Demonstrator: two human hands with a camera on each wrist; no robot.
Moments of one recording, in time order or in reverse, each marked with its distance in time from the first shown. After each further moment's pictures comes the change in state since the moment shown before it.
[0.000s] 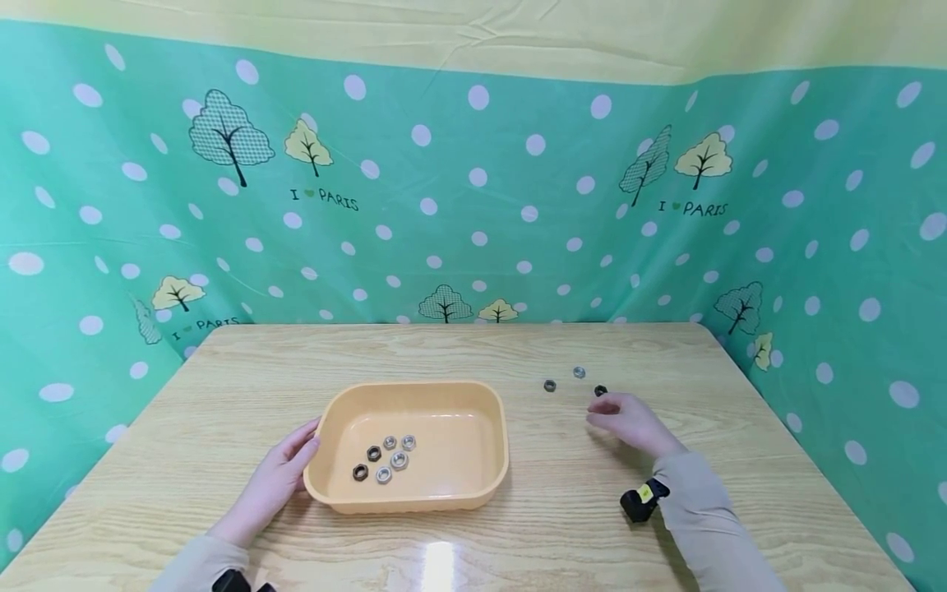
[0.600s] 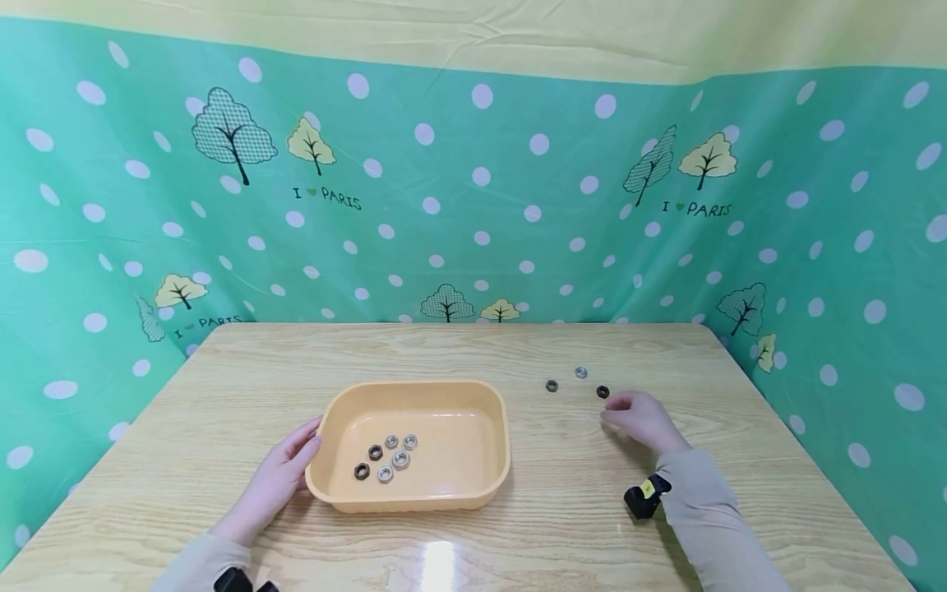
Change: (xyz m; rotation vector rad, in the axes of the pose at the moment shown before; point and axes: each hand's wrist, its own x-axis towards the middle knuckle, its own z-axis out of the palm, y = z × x) left_hand -0.001 0.001 0.000 -0.001 0.001 0.007; right_hand 0.005 0.009 -0.007 -0.041 0.065 0.169
